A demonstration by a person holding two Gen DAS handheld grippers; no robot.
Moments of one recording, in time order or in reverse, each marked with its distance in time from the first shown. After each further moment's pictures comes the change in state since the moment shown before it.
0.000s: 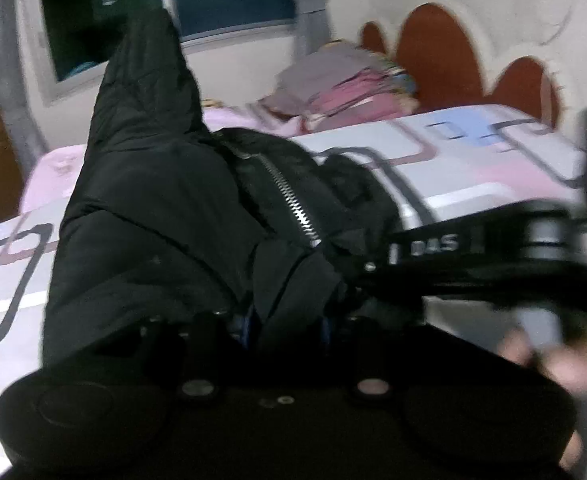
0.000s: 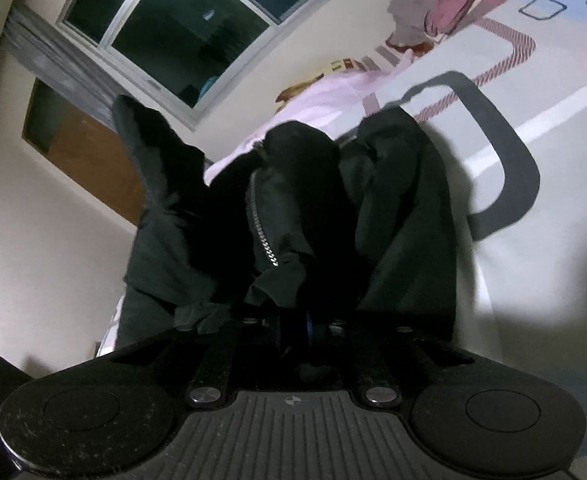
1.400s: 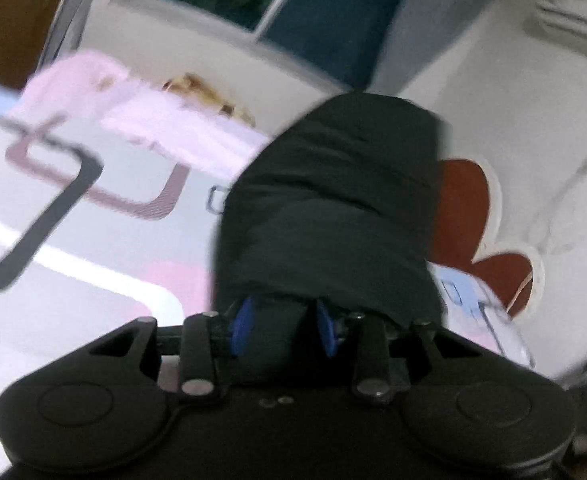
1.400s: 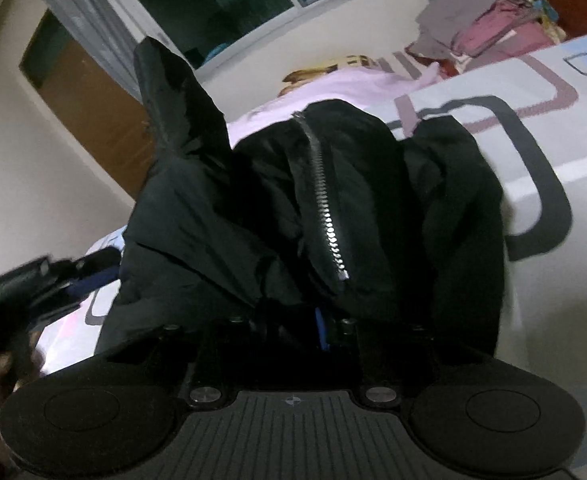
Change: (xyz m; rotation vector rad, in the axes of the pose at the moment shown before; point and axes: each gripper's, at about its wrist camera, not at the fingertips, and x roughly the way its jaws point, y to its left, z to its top) left arm 0.039 0.231 -0.005 -0.590 -0.111 -0.270; right arm 0.037 0.043 -0.005 -0.196 0.047 -0.118
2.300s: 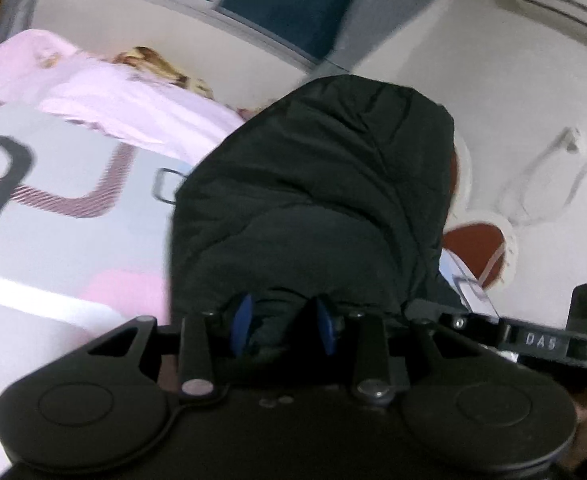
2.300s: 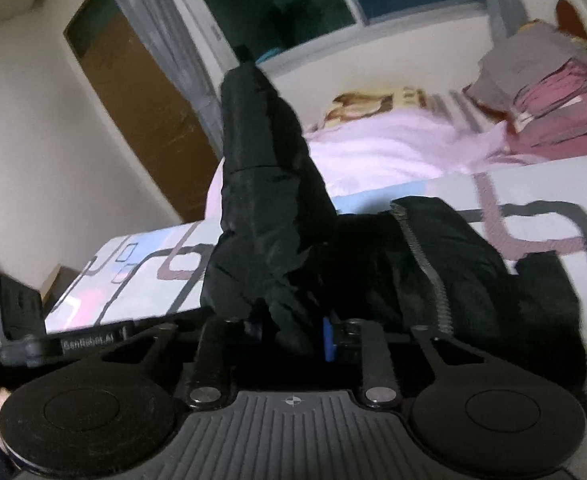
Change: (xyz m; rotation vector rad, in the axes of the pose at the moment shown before) left arm 0.053 -0.018 0.015 0.114 0.096 -0.129; right arm 0.026 0.048 0.062 -0.162 -0.063 0.044
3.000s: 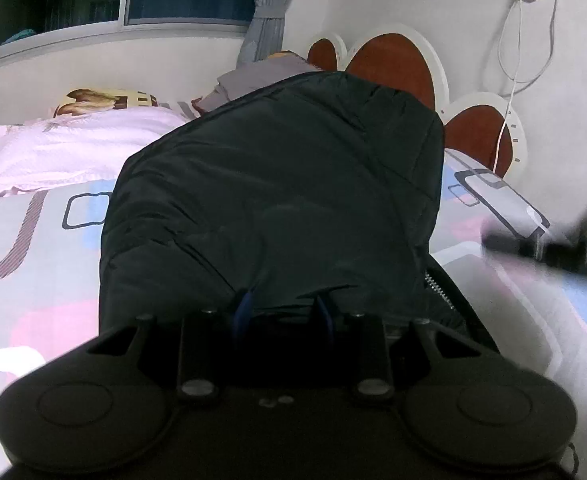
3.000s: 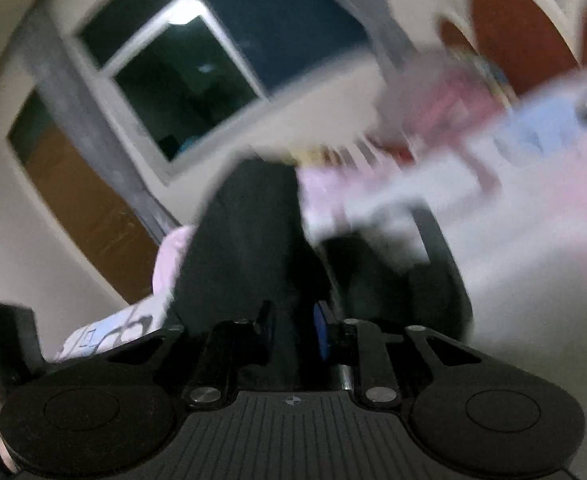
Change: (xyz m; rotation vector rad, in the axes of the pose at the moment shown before) left arm 0.060 -0.120 -0.034 0.368 0.102 0.129; right arm -0.104 -0.069 -0.001 0.089 -0.249 -0.119
